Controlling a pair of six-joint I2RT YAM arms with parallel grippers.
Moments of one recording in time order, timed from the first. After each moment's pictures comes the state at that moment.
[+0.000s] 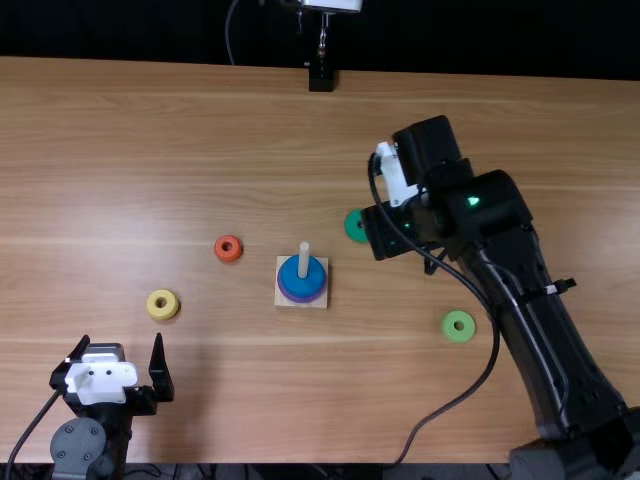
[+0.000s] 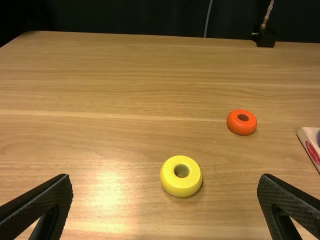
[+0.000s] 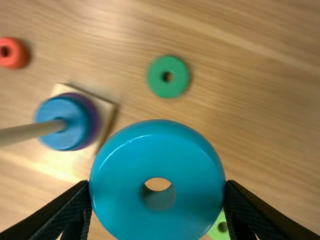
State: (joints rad) left arm -0.08 0.01 0.11 -0.38 -0.10 -0.08; right arm 0.41 1.79 1.84 -1.20 -0.03 -0.03
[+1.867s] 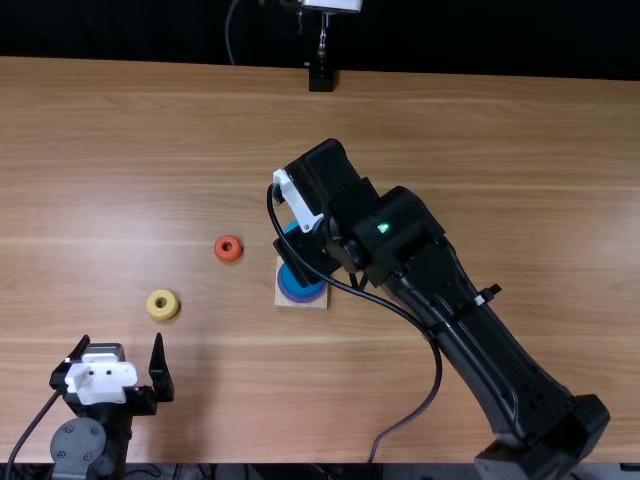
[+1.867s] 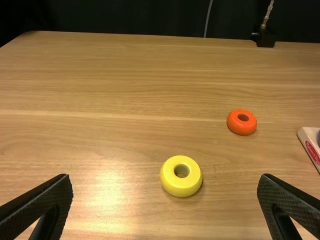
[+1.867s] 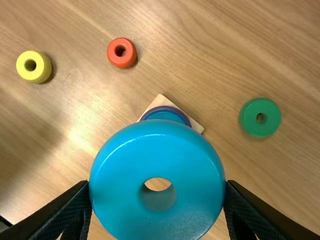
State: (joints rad) left arm -0.08 0.01 0.11 -0.38 -0.10 -0.08; right arm 0.65 1.88 1.96 -1.21 -0.03 -0.03
